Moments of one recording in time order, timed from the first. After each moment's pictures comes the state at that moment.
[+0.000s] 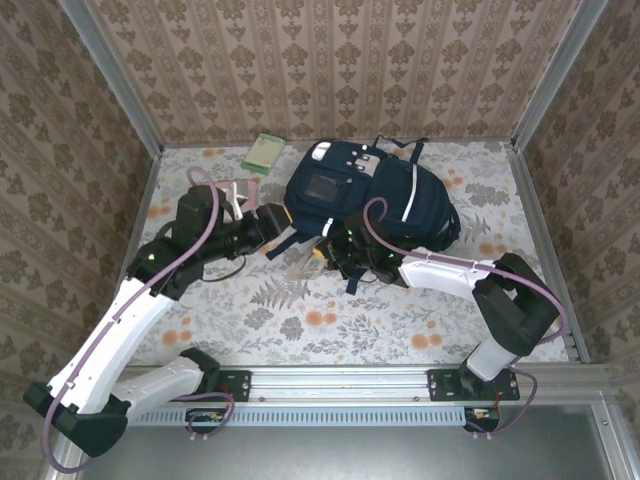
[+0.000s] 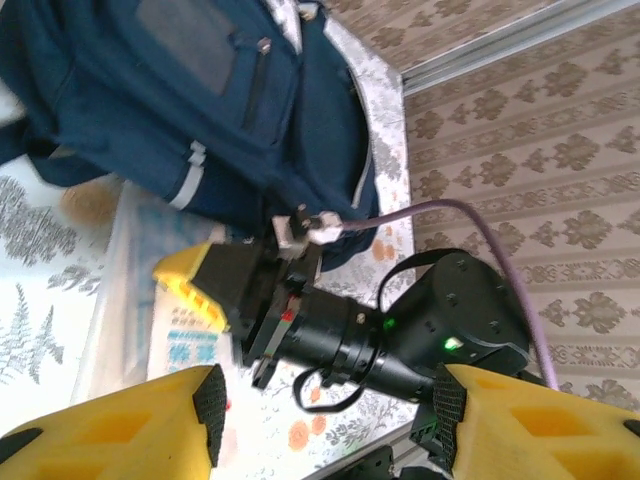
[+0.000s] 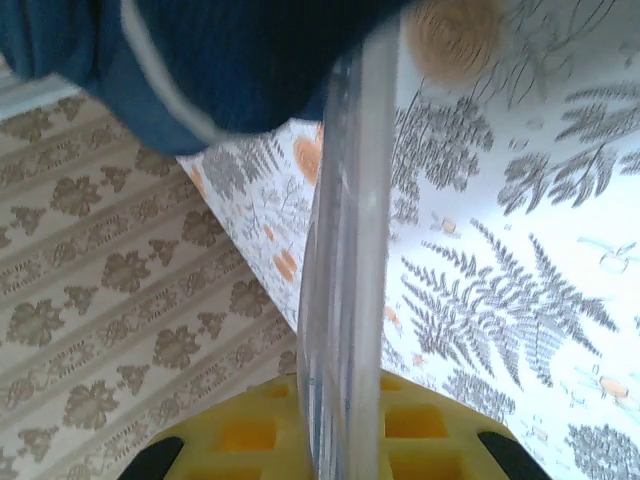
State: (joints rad) left arm -0.61 0.98 1.20 -0.72 0.27 -0.94; right arm 0.73 1.61 0.92 0.10 -0.25 1.71
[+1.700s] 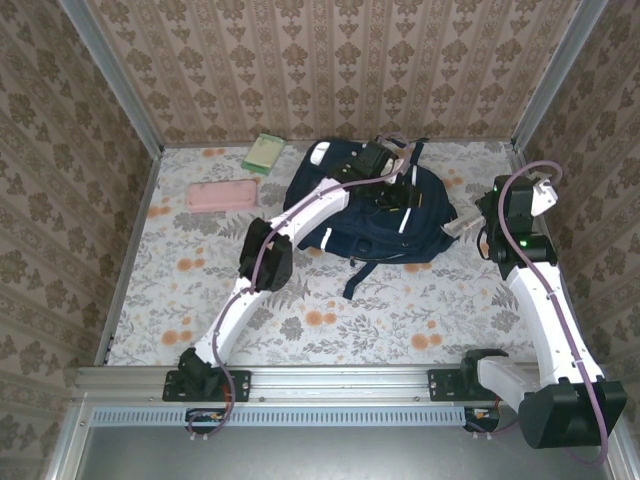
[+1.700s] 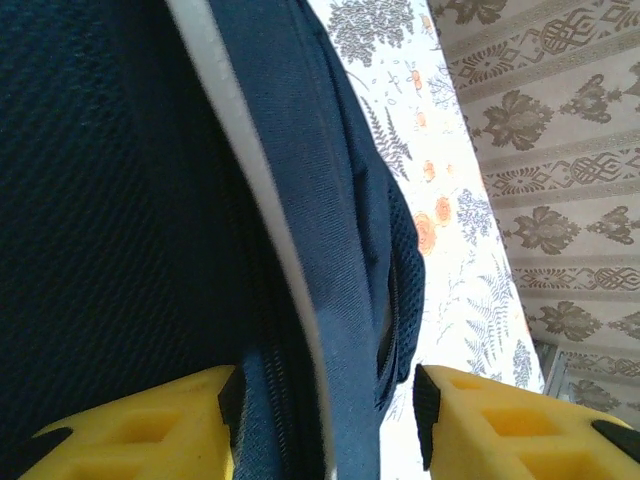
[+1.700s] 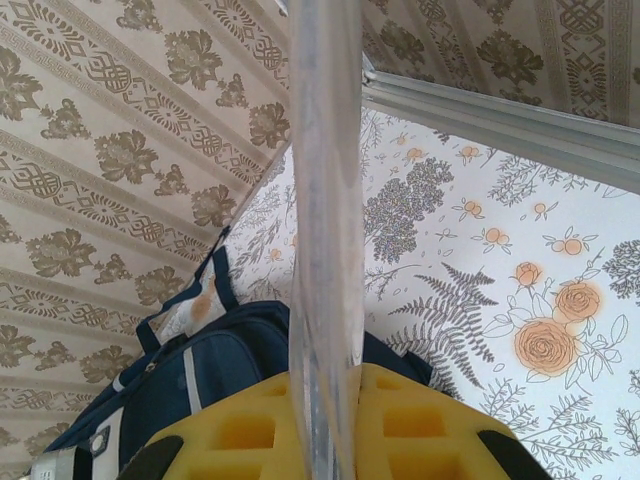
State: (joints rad) left arm -0.80 2.59 2.48 -0.65 0.57 -0.59; right arm -0.02 1.03 0.98 -0.49 0.39 0.91
